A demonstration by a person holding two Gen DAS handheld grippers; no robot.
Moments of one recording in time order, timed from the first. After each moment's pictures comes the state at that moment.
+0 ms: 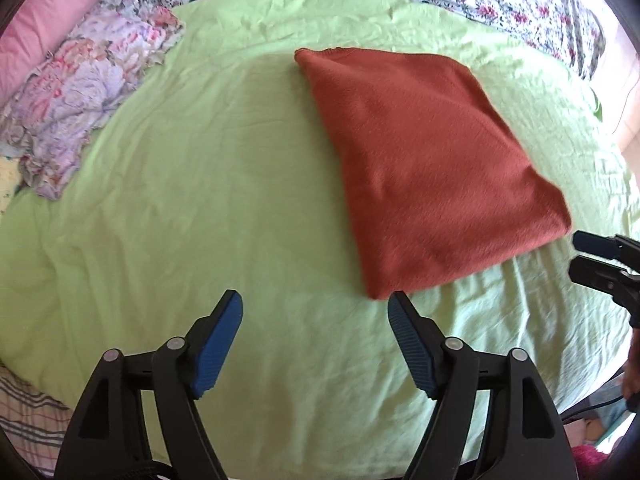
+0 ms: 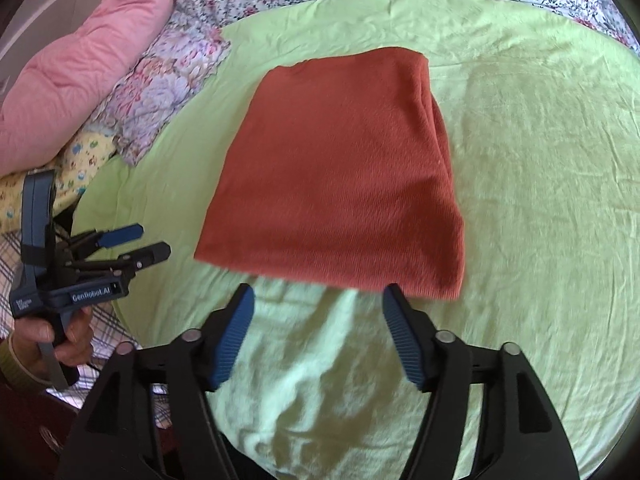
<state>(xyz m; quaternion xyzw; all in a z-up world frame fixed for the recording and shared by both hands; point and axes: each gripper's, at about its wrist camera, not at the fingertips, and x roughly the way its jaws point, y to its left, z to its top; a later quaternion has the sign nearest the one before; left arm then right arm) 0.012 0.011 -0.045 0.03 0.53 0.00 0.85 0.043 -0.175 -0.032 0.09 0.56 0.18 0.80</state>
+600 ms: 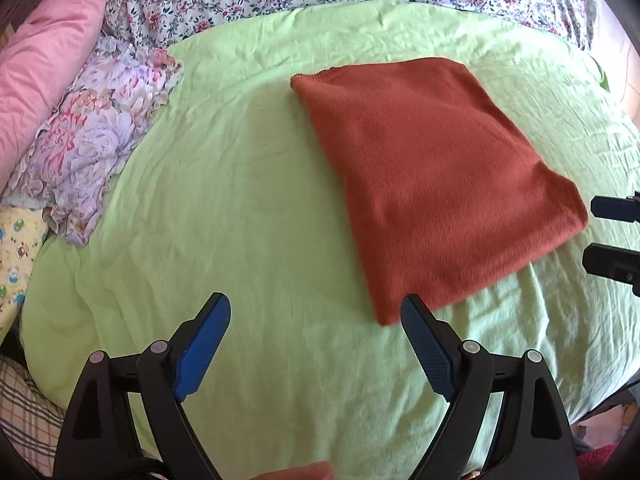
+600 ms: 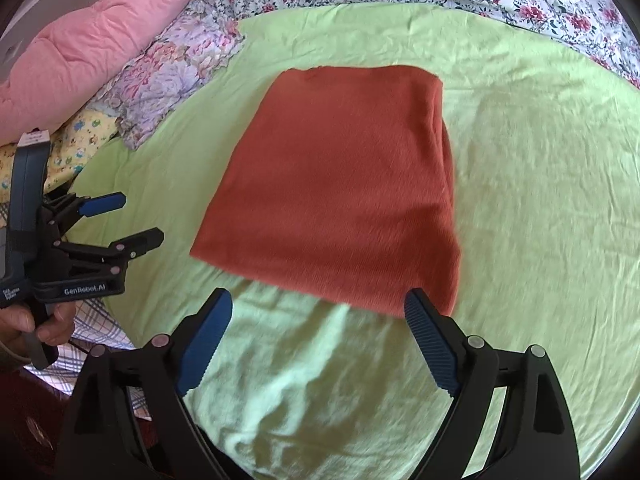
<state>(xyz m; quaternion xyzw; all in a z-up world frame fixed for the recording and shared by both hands) 0.027 -0.009 -0.032 0.11 0.51 0.01 0.85 0.052 -0.164 -0.021 0.04 0.55 0.18 0.81</state>
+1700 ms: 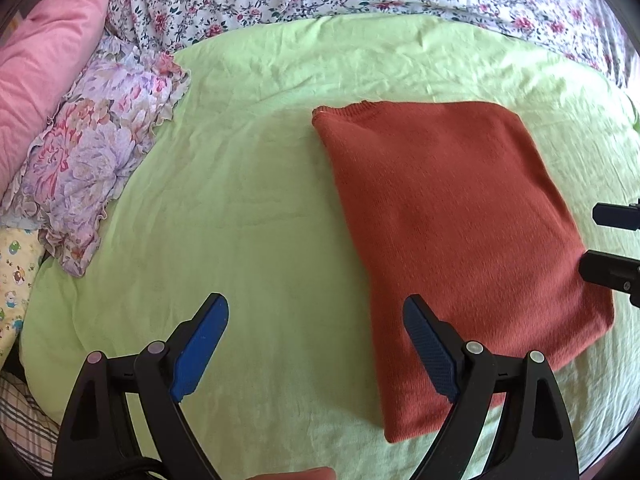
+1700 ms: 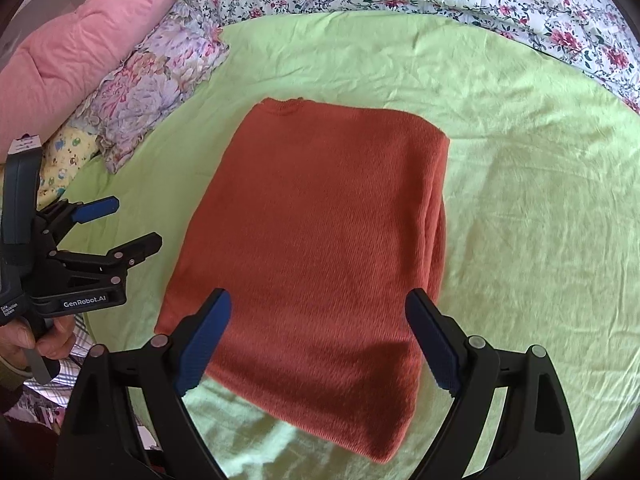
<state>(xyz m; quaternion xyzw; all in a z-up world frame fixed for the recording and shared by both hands) 0.113 0.000 -0.029 0.08 0.50 0.05 0.86 0.151 -0.168 -0.025 0.02 0.56 0.20 0.81</state>
